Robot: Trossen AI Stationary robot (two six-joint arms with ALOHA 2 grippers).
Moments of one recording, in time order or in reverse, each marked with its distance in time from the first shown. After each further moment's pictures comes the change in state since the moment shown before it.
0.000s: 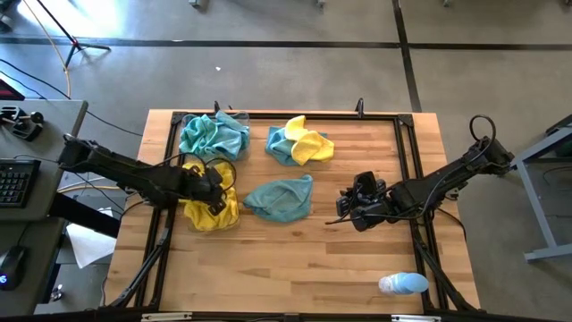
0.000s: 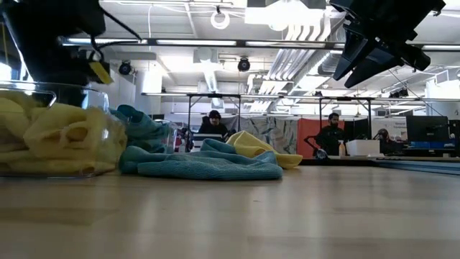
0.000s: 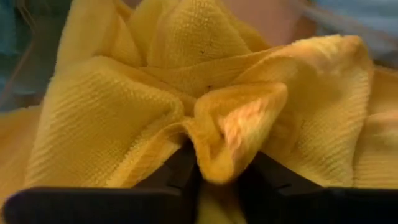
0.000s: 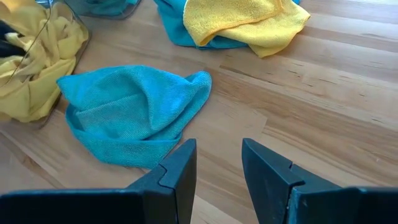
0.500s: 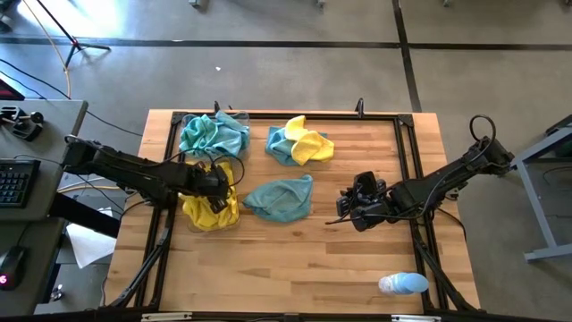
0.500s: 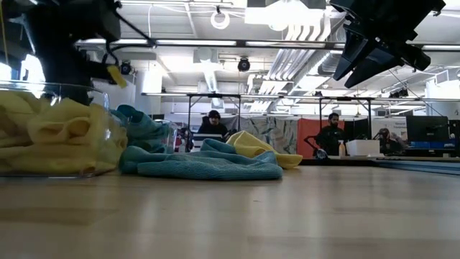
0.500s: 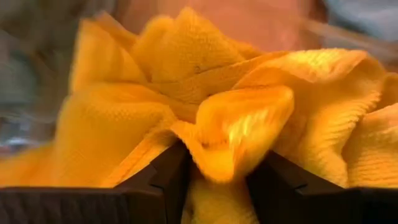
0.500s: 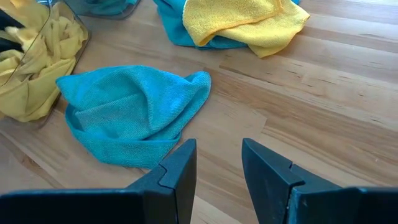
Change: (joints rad) left arm 0.076 0.080 0.071 -0.026 0.000 0.184; right arm 0.000 0.000 0.000 -0.002 0.000 0.000
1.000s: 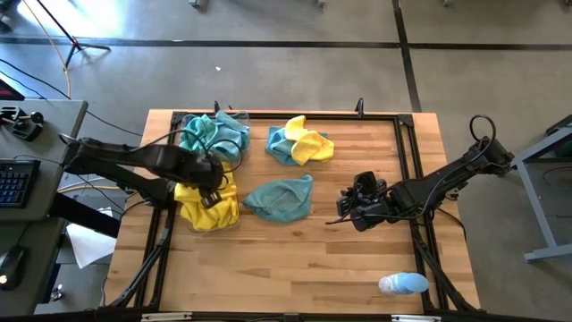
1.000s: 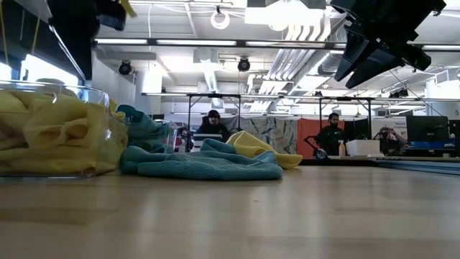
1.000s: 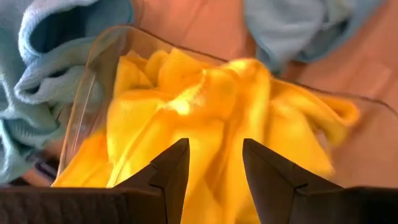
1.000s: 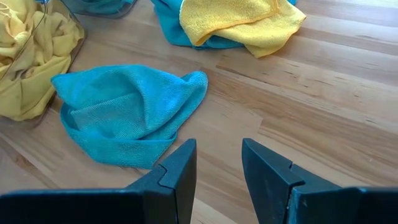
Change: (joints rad) left arm -0.001 -0.003 0.439 -0.449 0.104 0.029; right arm 0.000 0.000 0.000 -0.012 0.001 0.000
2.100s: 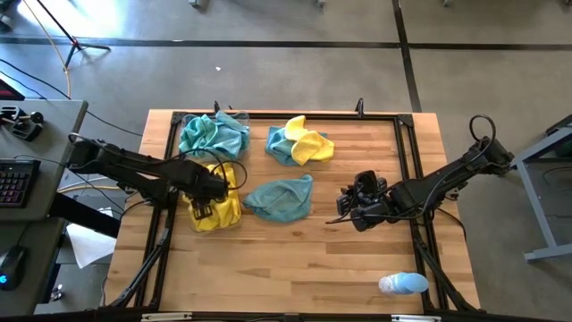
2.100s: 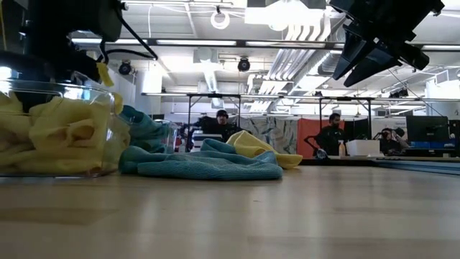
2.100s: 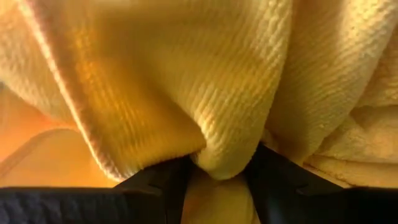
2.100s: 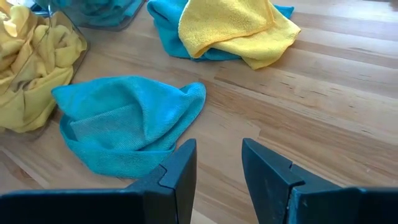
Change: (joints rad) left arm -0.006 0.084 -0.280 0.062 0.112 0.142; right arm 0.000 0.000 0.000 -0.003 0.045 0.004
